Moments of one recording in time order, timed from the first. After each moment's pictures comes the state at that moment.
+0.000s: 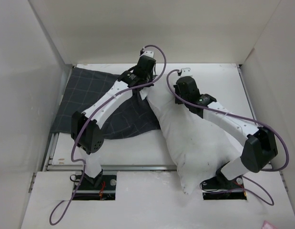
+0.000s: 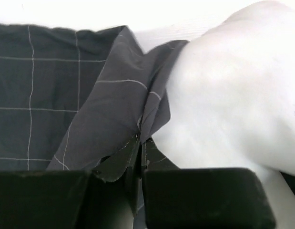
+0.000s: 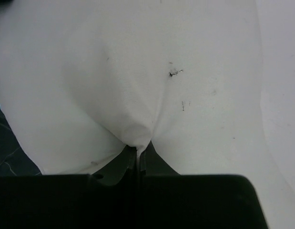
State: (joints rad) left arm -0.63 1.84 1.81 -0.64 -0.34 -0.34; right arm 0.60 1.50 1.22 -0.31 0.37 0.28
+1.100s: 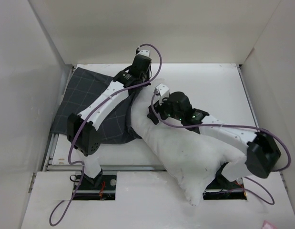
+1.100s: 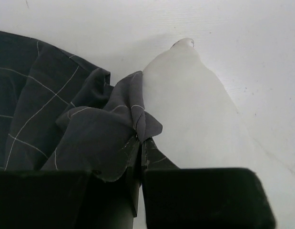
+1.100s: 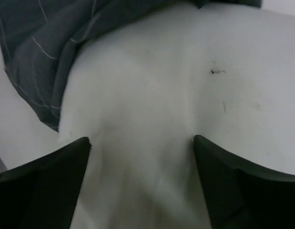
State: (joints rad) left arm -0.61 1.79 1.78 -0.63 -0.31 -0.35; right arm 0.79 1.47 1.03 0.01 -0.06 0.06
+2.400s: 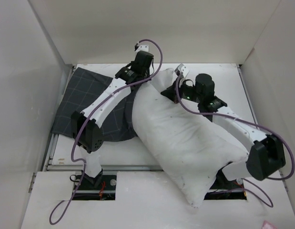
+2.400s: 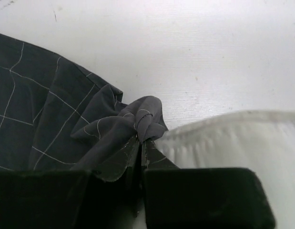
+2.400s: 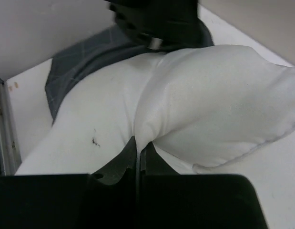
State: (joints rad) left arm -0.61 1.83 1.86 -0.66 -0.42 -0.39; right arm 0.47 1.42 1.09 0.14 -0.57 0.04
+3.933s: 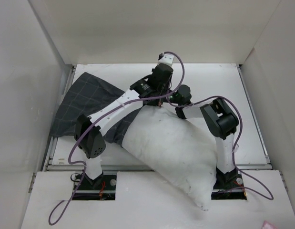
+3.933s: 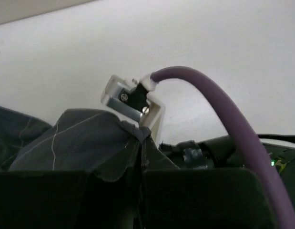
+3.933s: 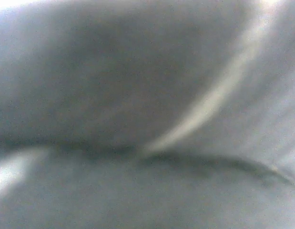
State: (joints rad) left arm -0.82 1.83 1.81 -0.52 -0.44 -0.28; right arm 0.50 2.10 1.15 1.25 -0.99 1.25
